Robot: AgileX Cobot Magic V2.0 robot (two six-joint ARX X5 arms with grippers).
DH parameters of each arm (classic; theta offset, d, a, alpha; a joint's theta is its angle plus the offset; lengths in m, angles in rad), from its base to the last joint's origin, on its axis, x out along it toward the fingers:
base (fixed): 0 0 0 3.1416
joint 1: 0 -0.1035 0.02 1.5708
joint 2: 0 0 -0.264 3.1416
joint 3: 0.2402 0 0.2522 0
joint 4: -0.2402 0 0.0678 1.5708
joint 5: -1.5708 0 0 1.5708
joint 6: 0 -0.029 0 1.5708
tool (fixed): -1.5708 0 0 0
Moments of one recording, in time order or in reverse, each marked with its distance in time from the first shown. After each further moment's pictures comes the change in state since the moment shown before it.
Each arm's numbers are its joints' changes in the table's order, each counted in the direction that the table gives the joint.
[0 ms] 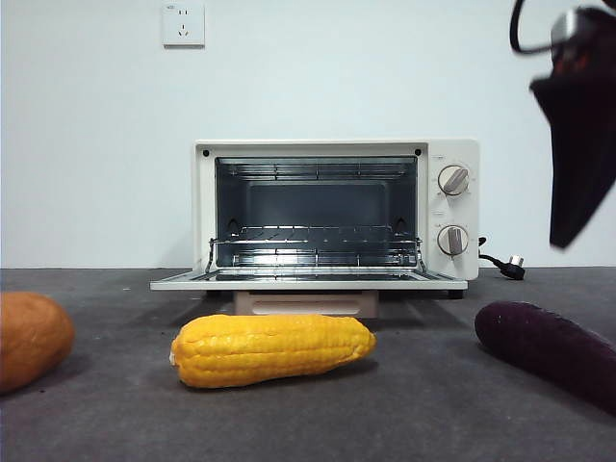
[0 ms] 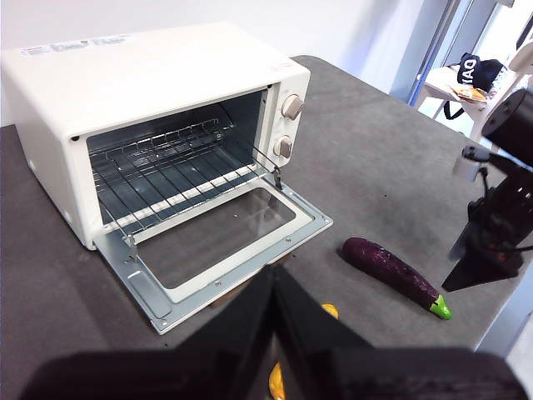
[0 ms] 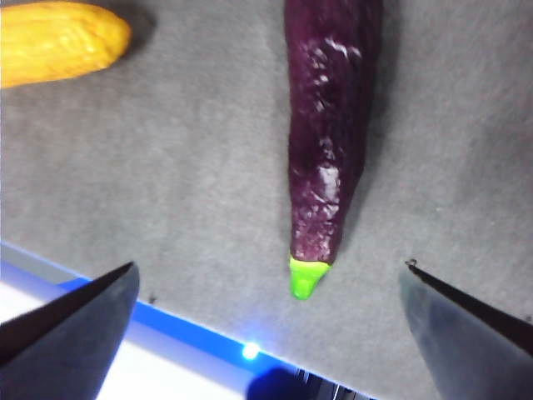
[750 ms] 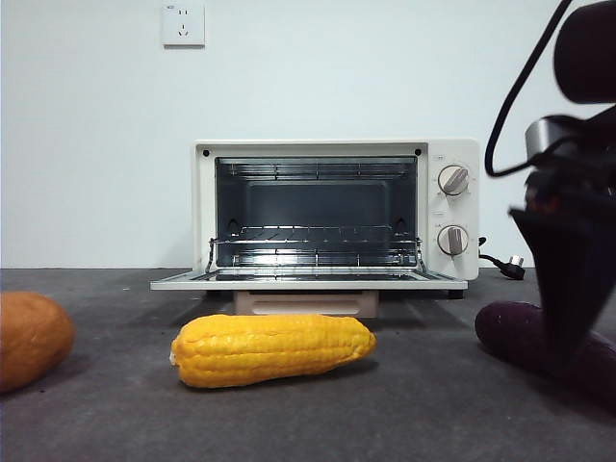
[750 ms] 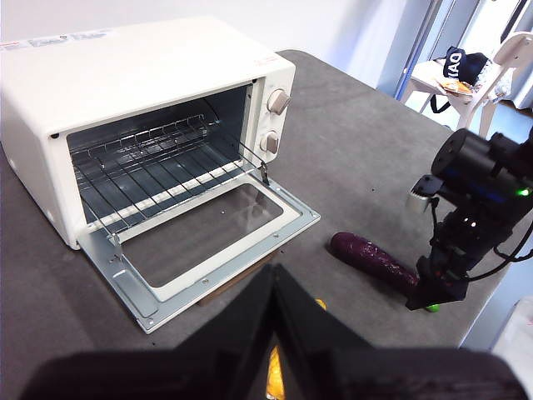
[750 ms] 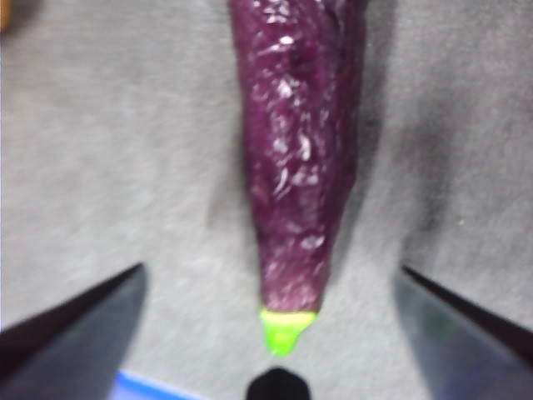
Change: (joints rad) left arm 0.030 0.000 0.000 -0.008 0.000 0.000; right arm -0.083 0.150 -0.104 0.188 0.095 -0.111
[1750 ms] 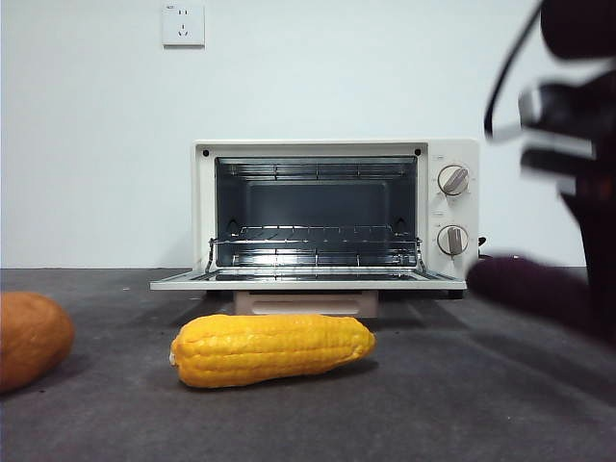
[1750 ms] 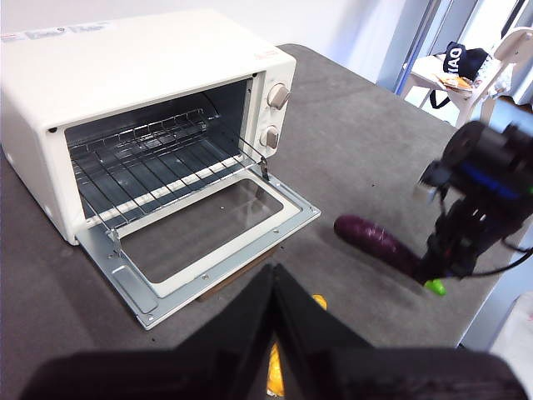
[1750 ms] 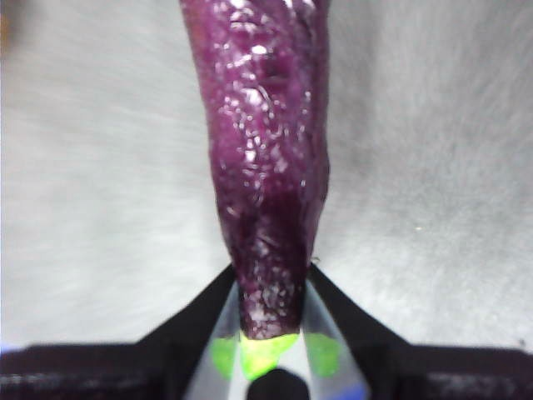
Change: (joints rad) left arm 0.001 0.012 0.000 -0.005 0.000 -0.009; right arm -0.060 -0.089 0.060 -0.074 0.103 -0.029
